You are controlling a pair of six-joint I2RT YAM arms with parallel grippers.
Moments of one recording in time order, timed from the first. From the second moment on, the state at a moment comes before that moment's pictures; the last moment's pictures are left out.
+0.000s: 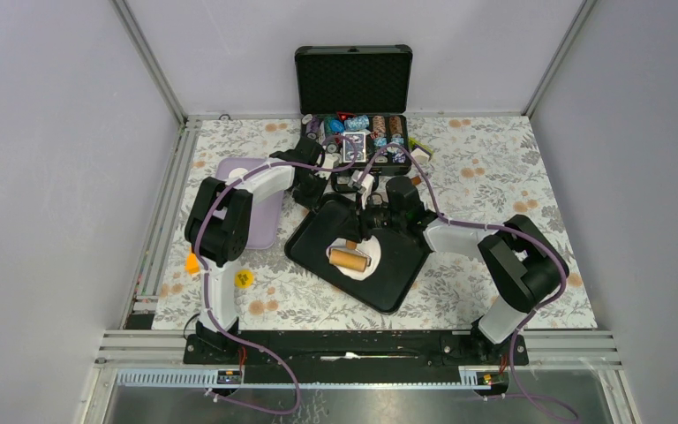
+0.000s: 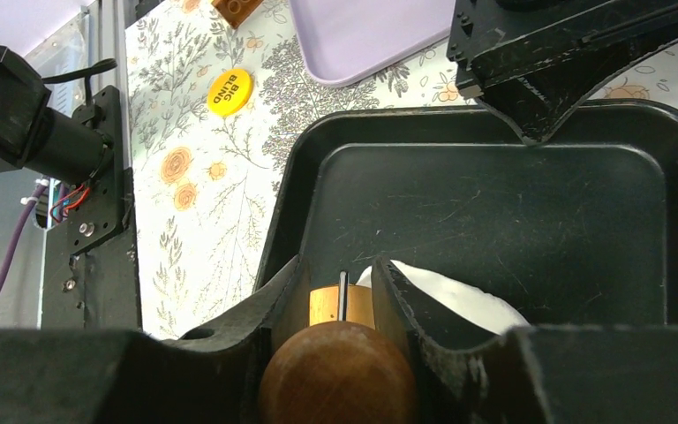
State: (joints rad) left arm -0.43 2.05 1.48 -0.63 0.14 0.05; right arm 0.64 1.68 0.79 0.43 -0.70 0.13
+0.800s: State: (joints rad) left arm -0.43 2.05 1.48 -0.63 0.14 0.05; right arm 0.52 1.66 0.90 0.19 -0.74 0.19
